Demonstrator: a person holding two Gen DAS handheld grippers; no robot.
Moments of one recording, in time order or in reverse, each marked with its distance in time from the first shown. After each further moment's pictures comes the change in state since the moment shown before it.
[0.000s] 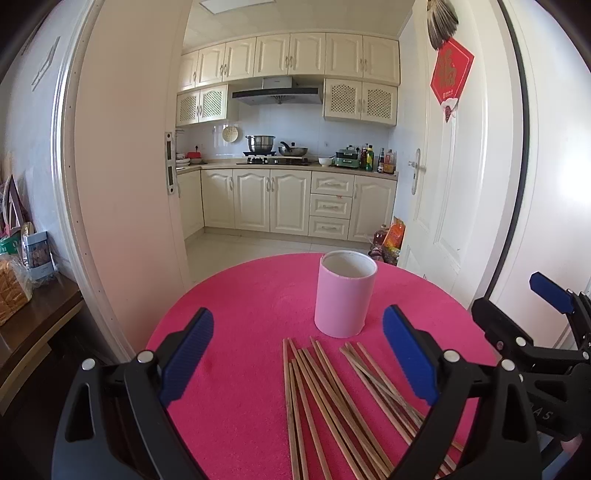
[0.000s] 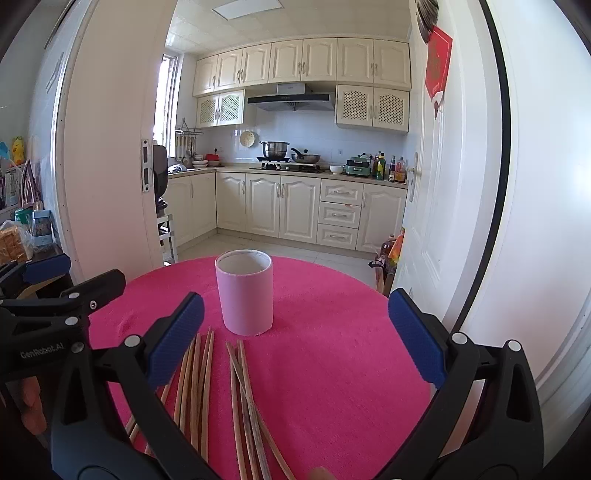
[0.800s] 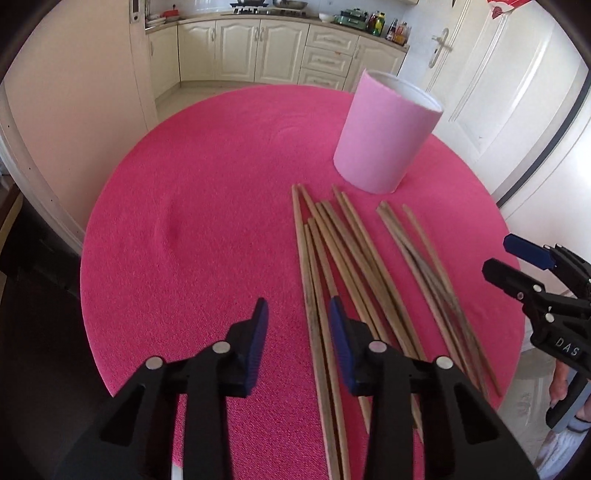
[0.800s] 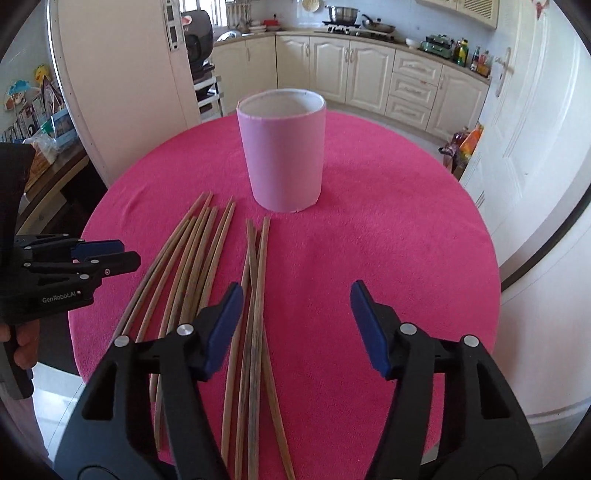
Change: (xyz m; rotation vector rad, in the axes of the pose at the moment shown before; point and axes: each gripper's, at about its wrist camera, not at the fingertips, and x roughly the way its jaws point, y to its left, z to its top) left arm 0.117 0.036 -0.060 -0.067 0.632 -0.100; right arm 0.117 0.004 -0.042 -0.125 0.608 0.261
